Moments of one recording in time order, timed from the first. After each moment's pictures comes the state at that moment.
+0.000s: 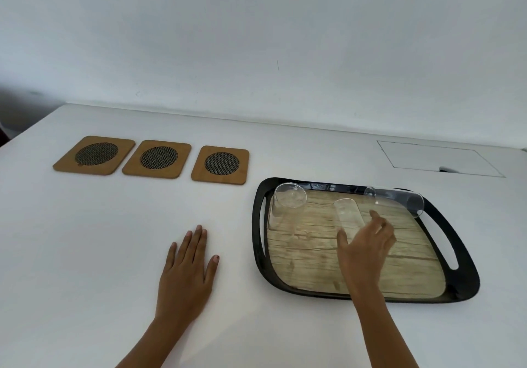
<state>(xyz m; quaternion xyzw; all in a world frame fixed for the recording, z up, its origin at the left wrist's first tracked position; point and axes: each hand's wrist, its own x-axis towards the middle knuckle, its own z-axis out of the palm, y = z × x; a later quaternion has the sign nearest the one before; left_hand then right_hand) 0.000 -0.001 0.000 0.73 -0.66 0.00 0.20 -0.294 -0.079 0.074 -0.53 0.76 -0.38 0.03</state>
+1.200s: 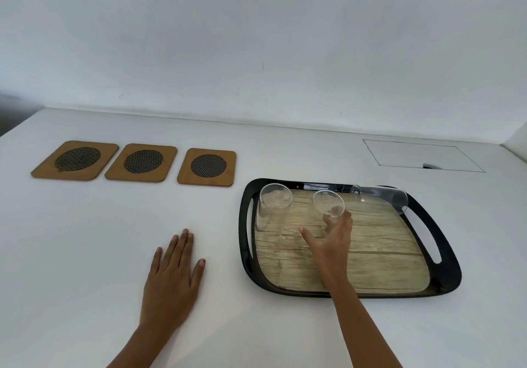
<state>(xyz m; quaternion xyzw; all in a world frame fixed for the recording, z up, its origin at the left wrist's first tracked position) 0.001 -0.001 0.001 0.73 -0.66 0.00 0.19 -0.290 -0.097 0.039 -0.56 0.63 -0.49 0.23</state>
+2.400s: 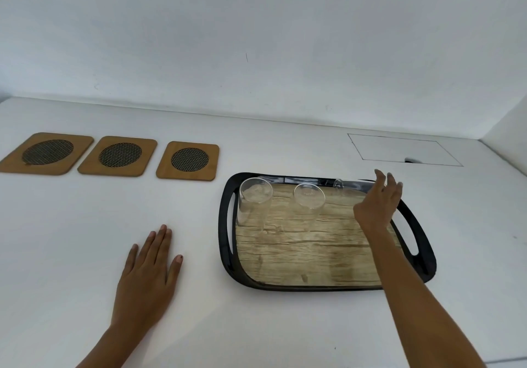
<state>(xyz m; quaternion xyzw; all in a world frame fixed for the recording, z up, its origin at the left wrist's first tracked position) 0.001 -0.002 0.002 0.73 -0.66 0.01 0.18 -0.413 -0.178 0.076 -0.54 0.79 -0.27 -0.03</state>
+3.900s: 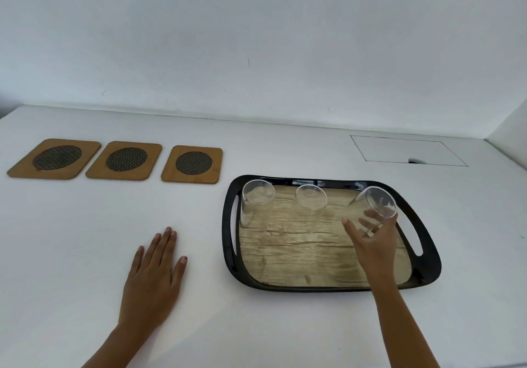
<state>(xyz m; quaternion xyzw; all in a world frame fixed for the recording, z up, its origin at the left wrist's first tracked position) 0.000 -0.001 0.003 0.73 -0.66 0.00 0.20 -0.384 -0.082 0.077 -0.49 0.65 -0.54 0.21</state>
